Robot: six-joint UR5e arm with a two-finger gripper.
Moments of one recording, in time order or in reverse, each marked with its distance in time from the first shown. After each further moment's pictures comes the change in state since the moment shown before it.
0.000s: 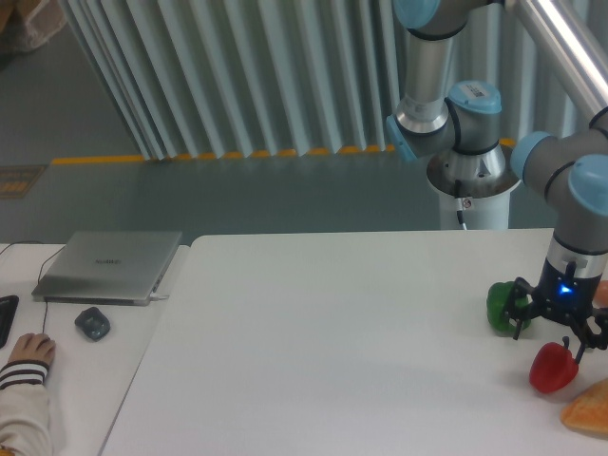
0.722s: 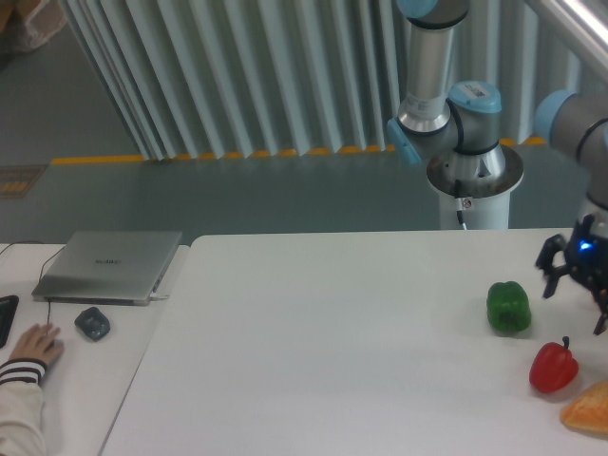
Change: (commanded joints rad) arm 0.014 0.048 0.060 -0.068 -0.046 0.205
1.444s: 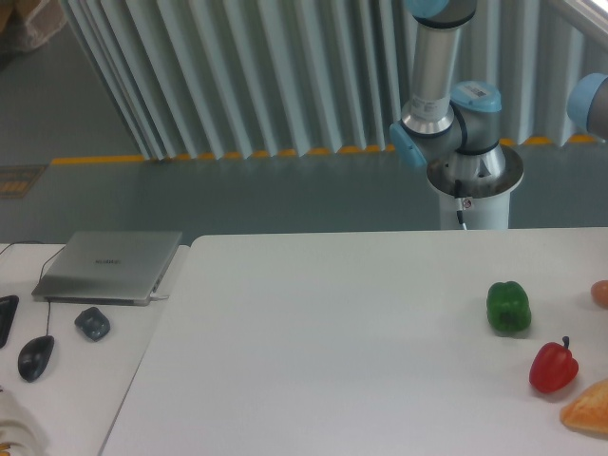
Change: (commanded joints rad) arm 0.160 0.057 0.005 -0.165 0.097 0.768
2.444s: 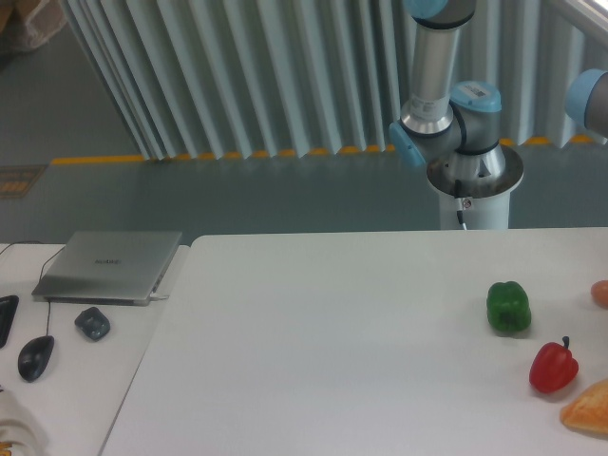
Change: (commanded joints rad) arm -0.014 -0.014 0.061 -0.009 0.178 0.234
